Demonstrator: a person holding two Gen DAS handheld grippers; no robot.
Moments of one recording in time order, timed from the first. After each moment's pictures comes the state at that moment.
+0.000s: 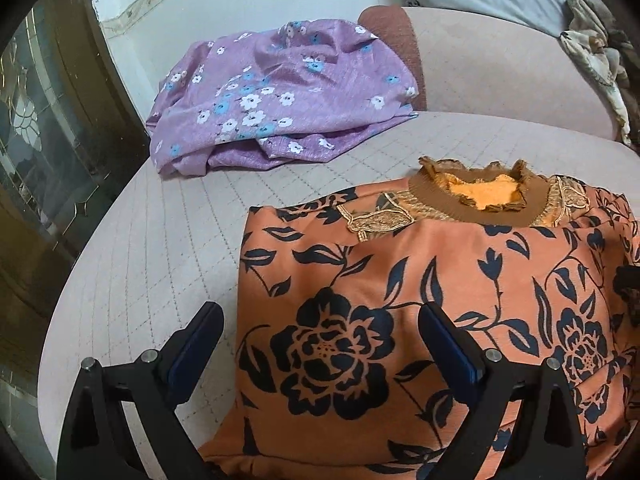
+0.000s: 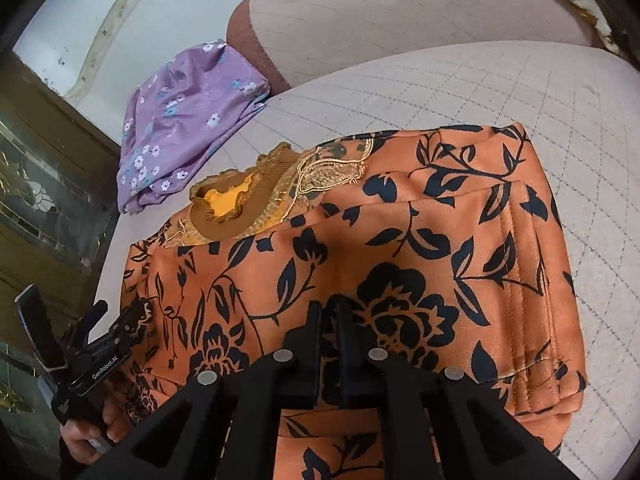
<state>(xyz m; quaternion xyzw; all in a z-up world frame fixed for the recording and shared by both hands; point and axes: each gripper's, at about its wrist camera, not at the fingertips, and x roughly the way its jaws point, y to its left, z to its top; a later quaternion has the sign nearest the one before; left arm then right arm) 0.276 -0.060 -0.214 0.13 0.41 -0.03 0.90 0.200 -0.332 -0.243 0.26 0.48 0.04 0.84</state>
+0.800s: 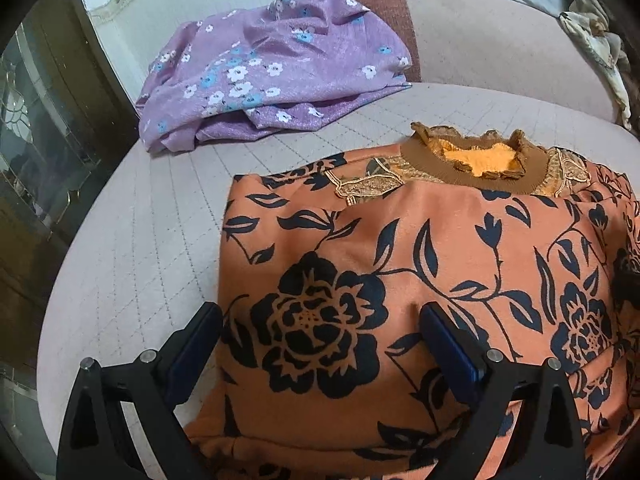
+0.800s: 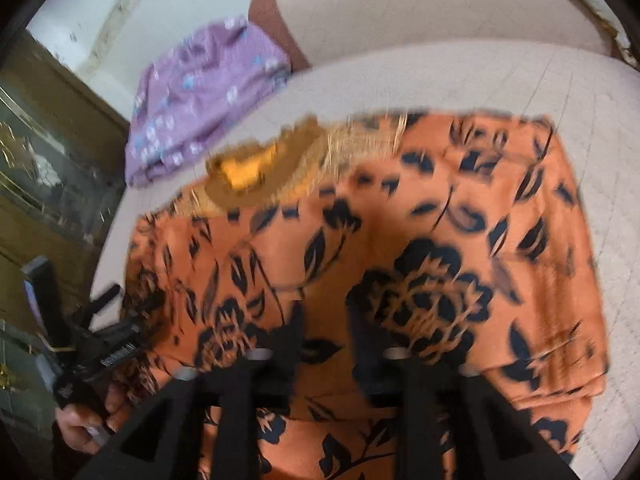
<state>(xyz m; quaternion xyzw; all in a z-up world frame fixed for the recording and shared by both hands) 0.270 -0.063 -0.225 0.14 0.45 -0.03 0.88 0.200 -0.304 -0.251 0.23 0.50 0.07 0.83</state>
